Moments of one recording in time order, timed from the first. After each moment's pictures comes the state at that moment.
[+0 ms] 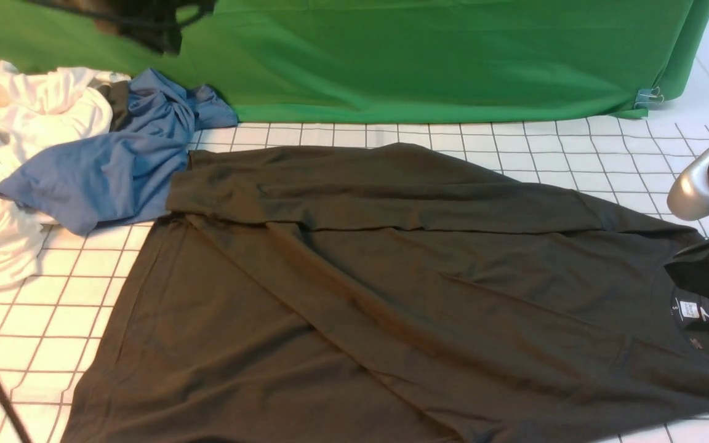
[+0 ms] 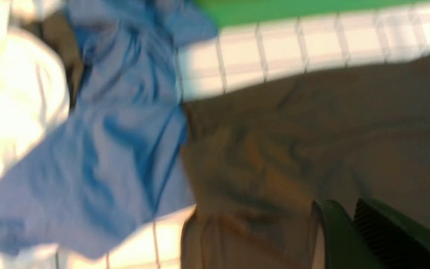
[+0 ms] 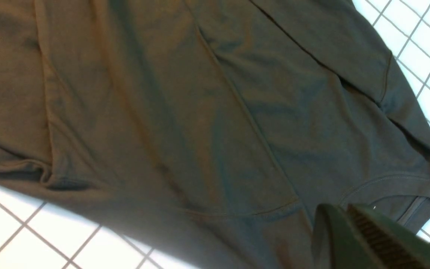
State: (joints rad) right arm 0.43 1.01 -0.92 -0.01 0.76 -0.31; left arm -0.10 1.89 -1.97 -0.06 1.13 0.04
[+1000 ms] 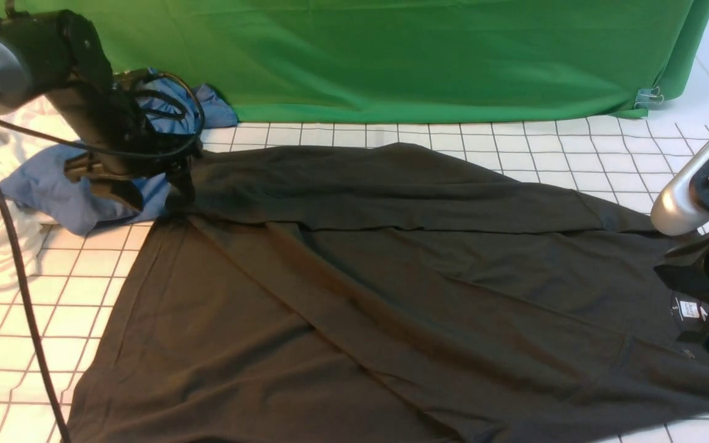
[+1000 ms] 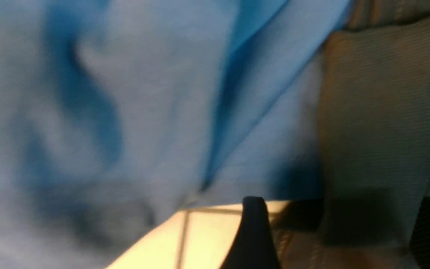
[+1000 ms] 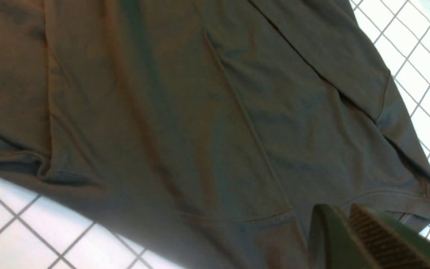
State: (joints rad) right arm 0.50 1.01 -0.92 -0.08 0.76 -0.29; left arm 0.04 2.20 -1.84 -0.23 0.97 -0.03
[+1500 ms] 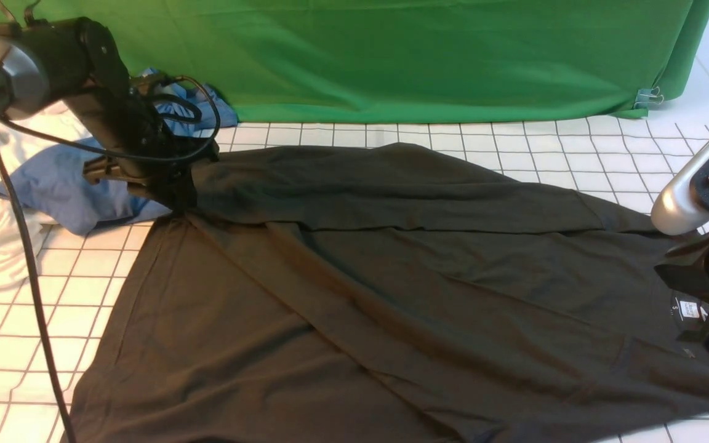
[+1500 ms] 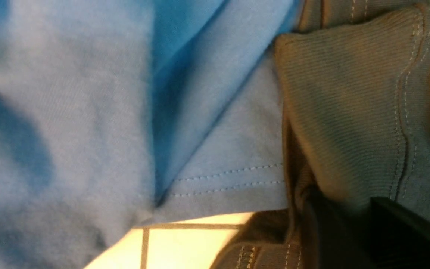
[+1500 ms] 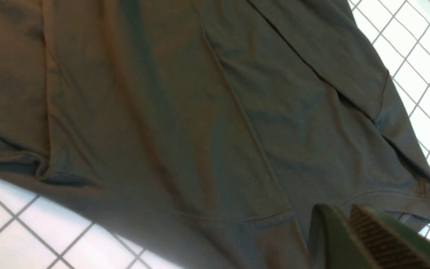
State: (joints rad) right arm 0.50 1.01 -0.92 -0.08 0.76 -0.29; left arm 0.02 2.21 -1.84 -0.24 0.96 0.00
